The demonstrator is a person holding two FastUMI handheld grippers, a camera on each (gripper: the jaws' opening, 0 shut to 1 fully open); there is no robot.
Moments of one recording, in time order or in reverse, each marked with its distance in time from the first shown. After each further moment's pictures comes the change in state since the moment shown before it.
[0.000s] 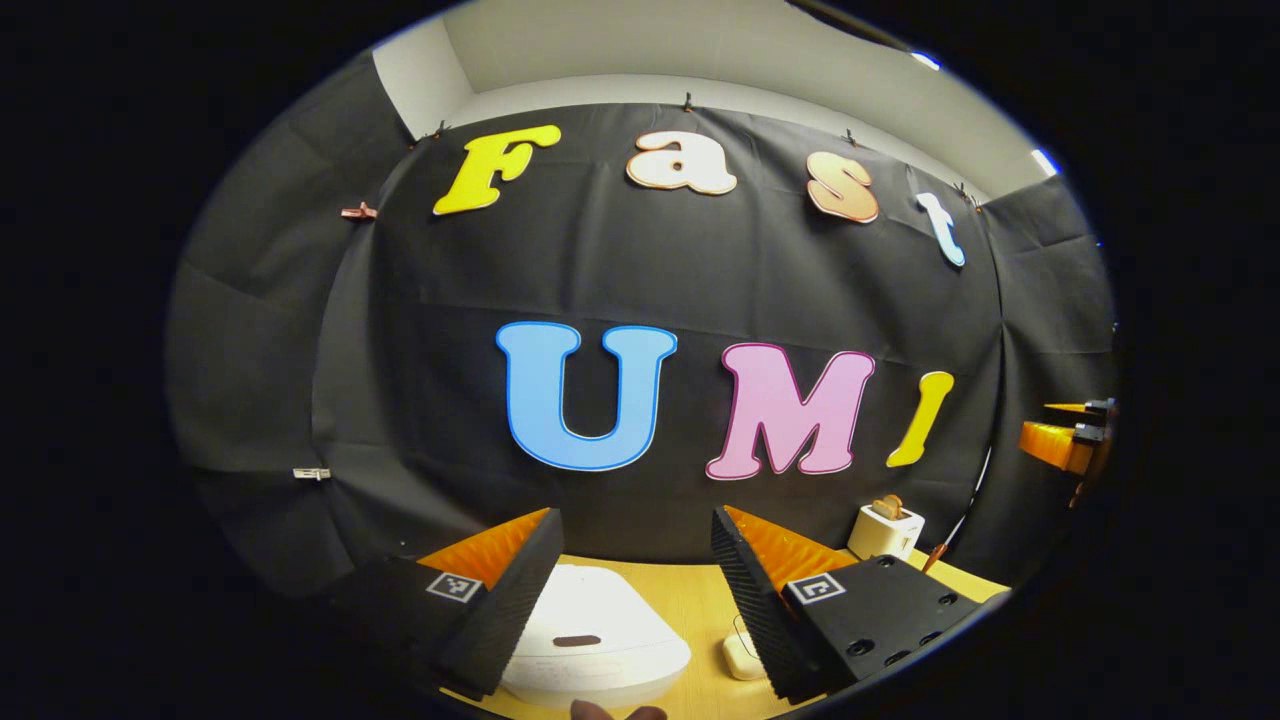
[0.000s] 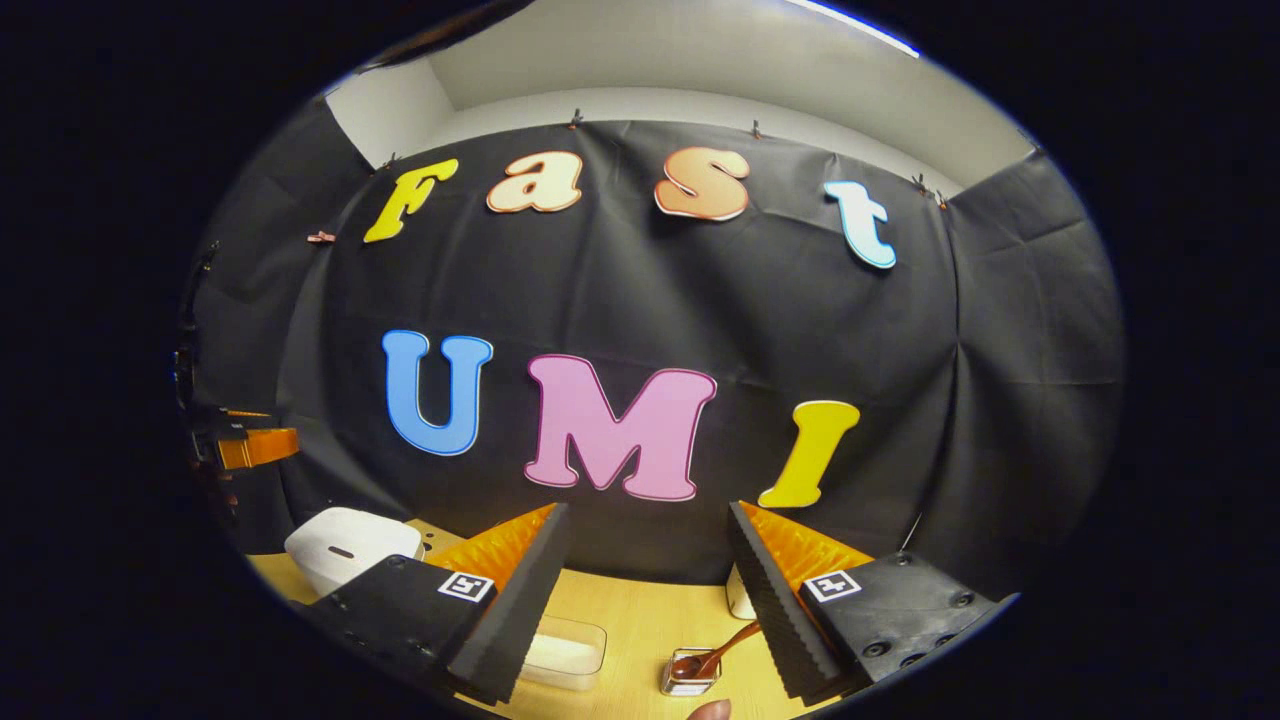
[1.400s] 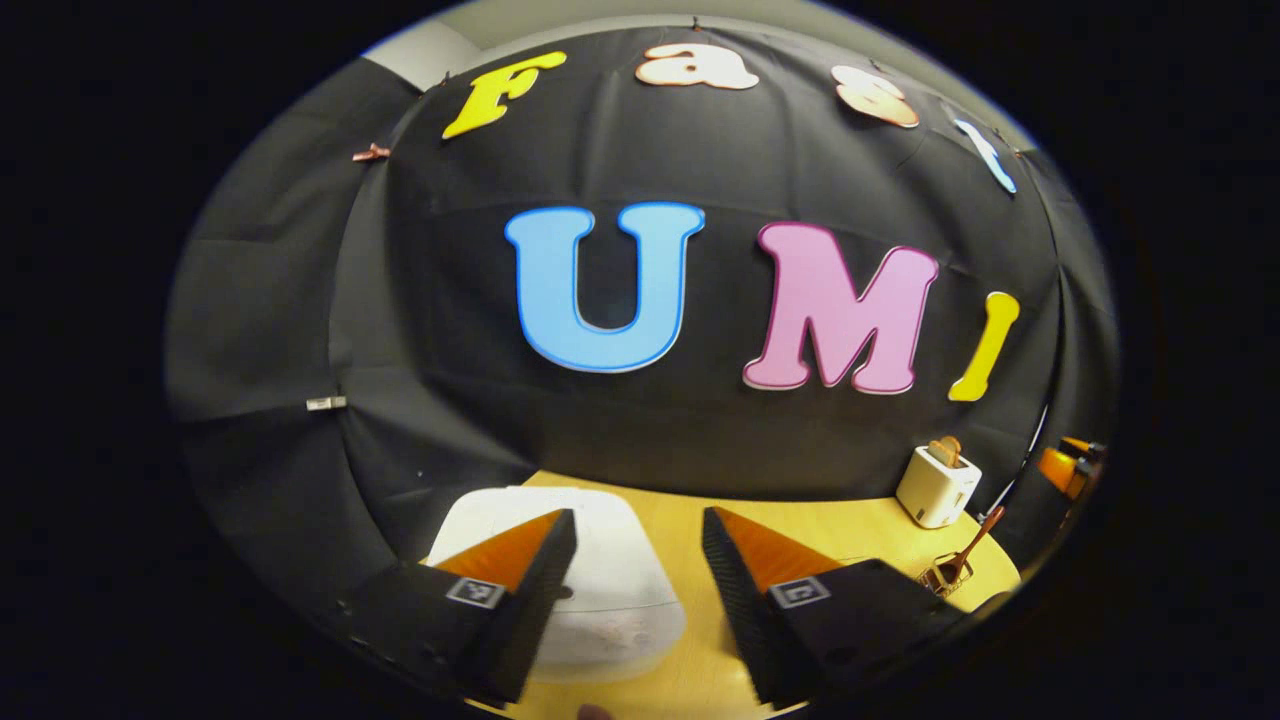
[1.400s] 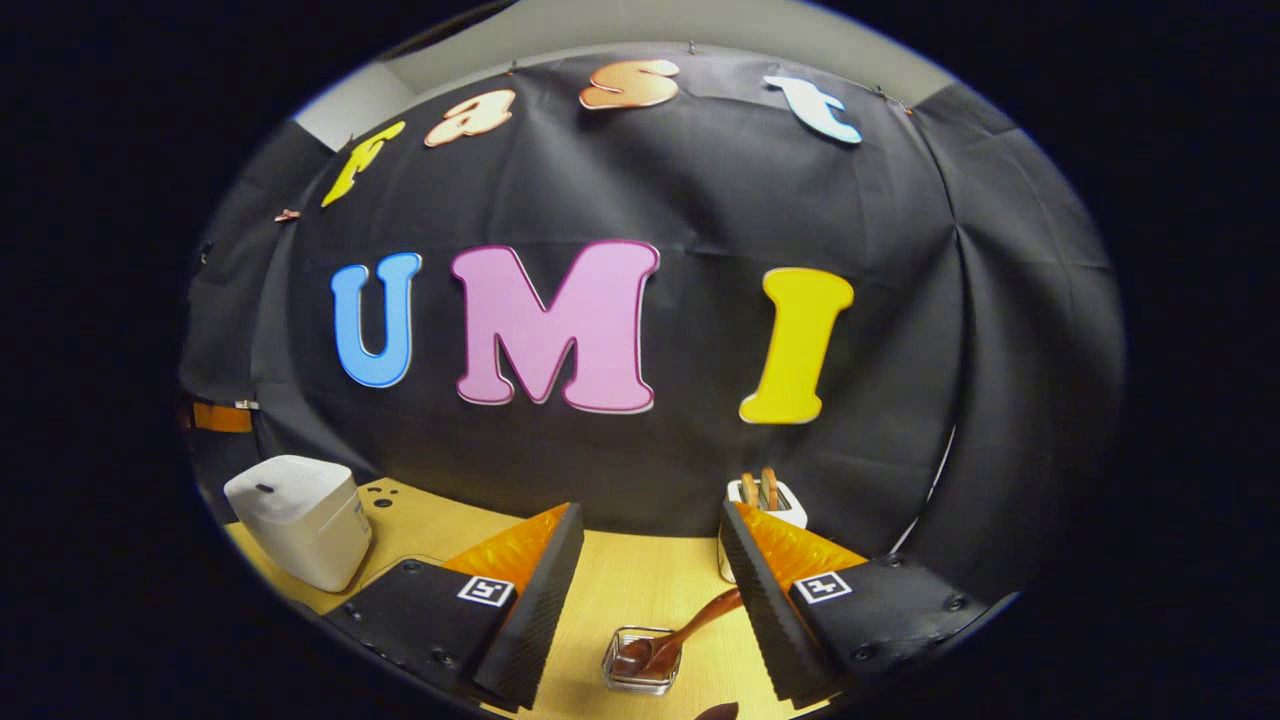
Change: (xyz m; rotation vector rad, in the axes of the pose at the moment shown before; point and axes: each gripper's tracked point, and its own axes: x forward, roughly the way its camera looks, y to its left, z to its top) left arm 0.054 -0.001 -0.128 -0.015 0.282 0.200; right arm 0.085 -0.087 -0.154 0.055 0.104 0.036
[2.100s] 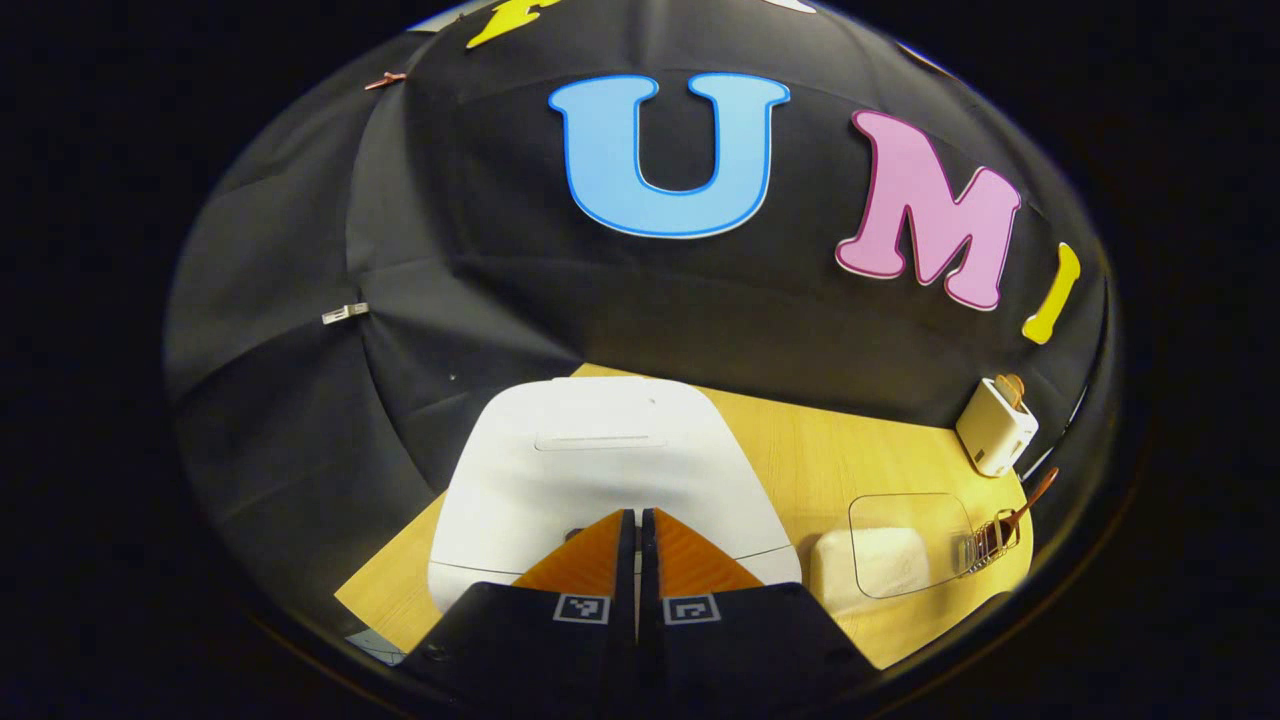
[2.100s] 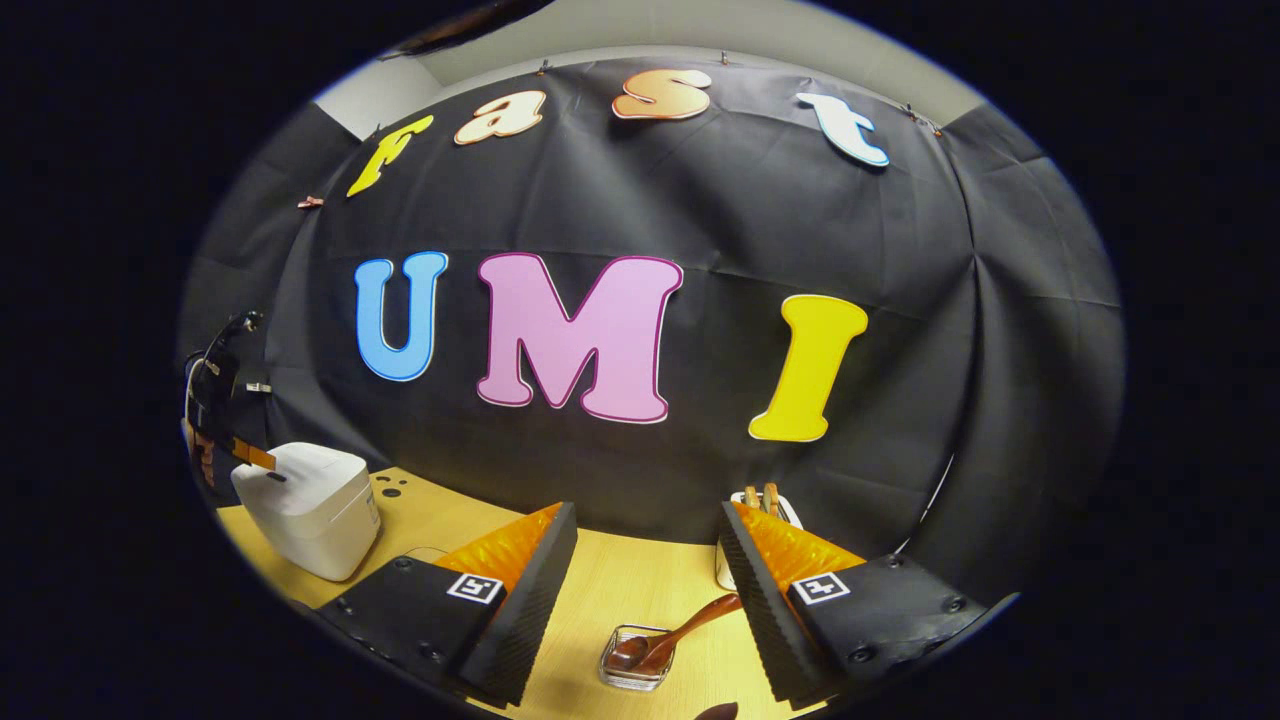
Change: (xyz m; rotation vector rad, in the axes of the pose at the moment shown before) left arm 0.051 0.050 -0.091 -0.009 0.326 0.079; right arm -0.015 0.004 0.008 -0.048 0.010 0.021
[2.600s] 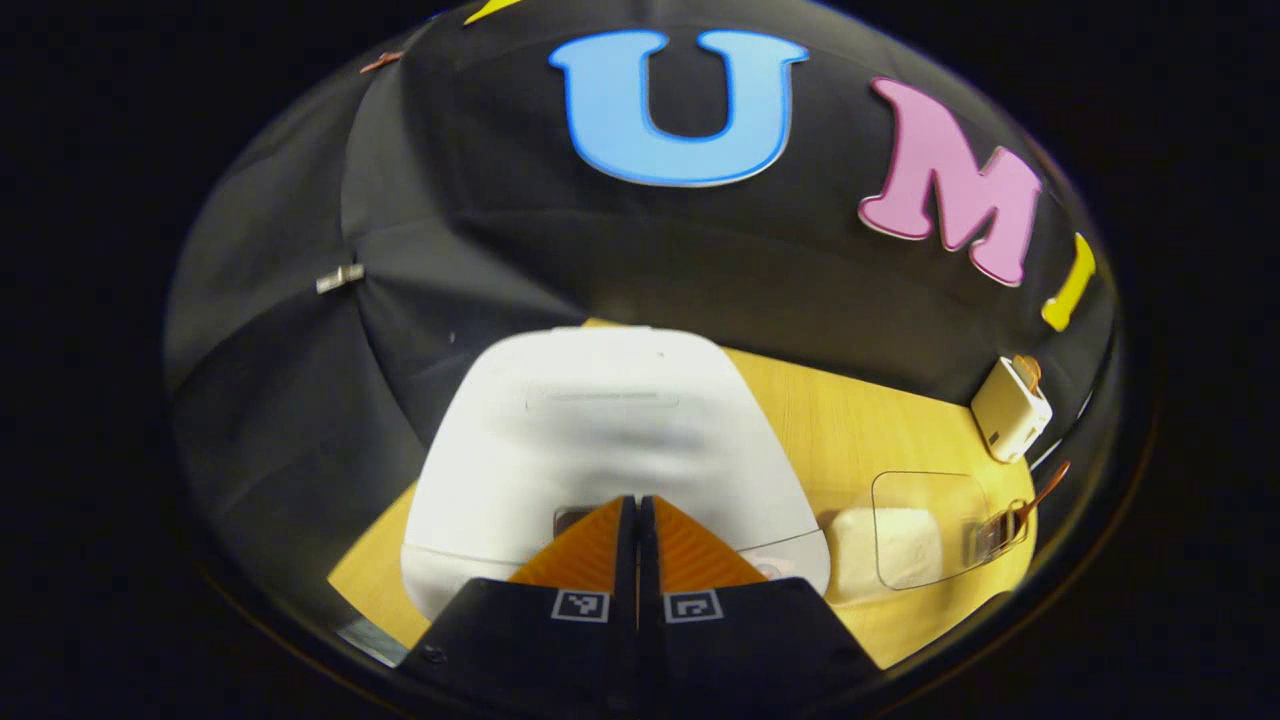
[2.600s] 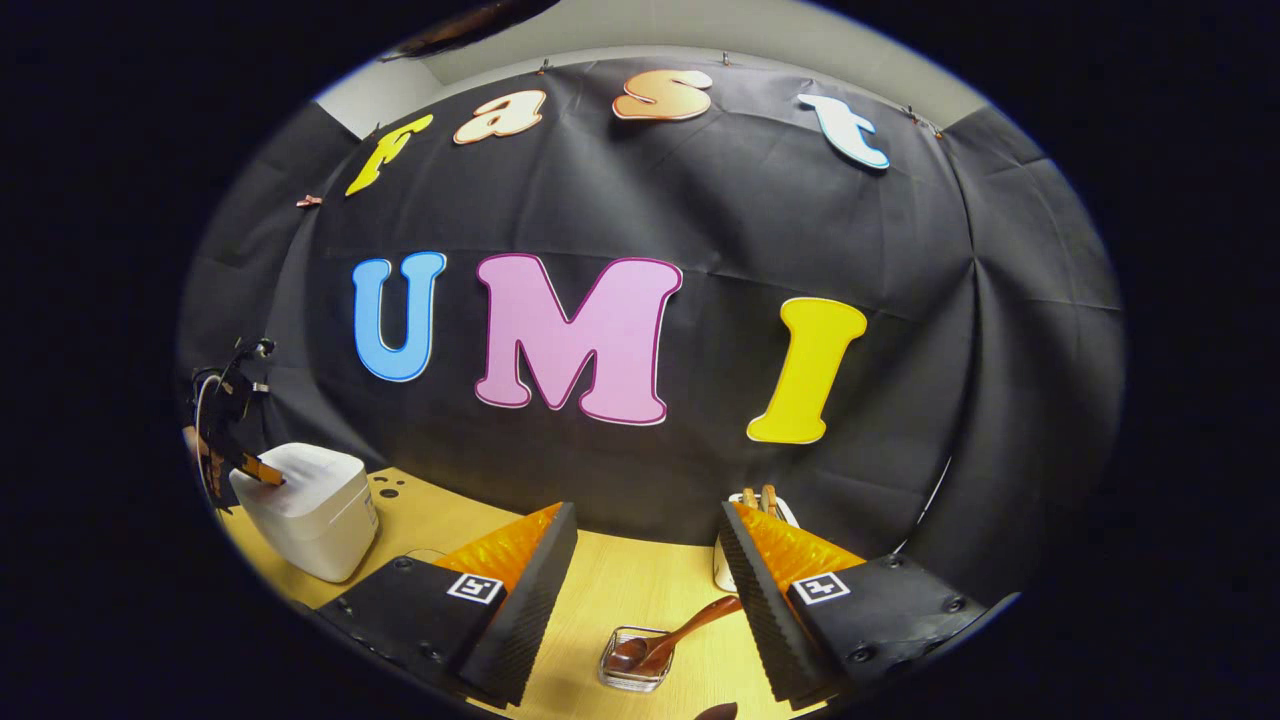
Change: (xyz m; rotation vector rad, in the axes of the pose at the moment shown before) left arm 0.020 0.006 -0.024 -0.102 0.141 0.018; right arm 0.002 0.003 0.005 -0.011 -0.005 -0.002
